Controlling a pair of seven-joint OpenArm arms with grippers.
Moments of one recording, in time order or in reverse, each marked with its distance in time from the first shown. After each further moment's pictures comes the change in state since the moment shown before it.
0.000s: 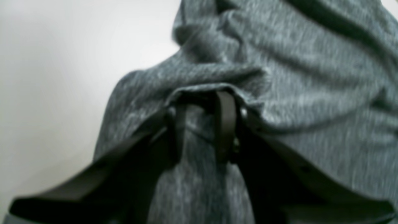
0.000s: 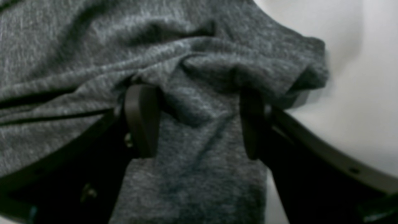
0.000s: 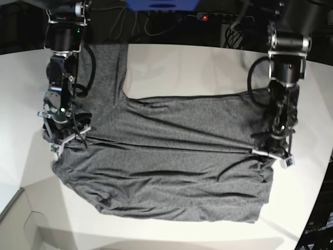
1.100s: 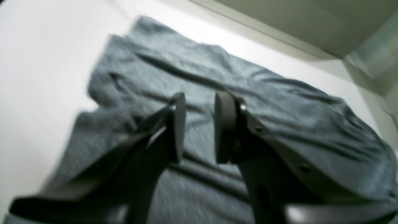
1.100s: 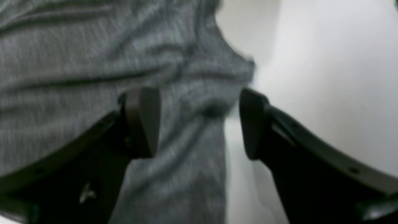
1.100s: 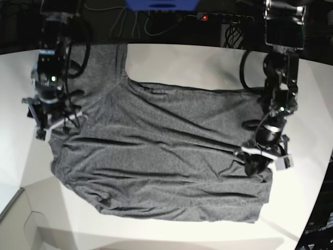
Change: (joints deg) left arm 19.9 0.4 0.4 44.1 -6.3 1.0 3.3; right arm -17.3 -0.4 0.8 33.4 -1.0 -0.1 -5.6
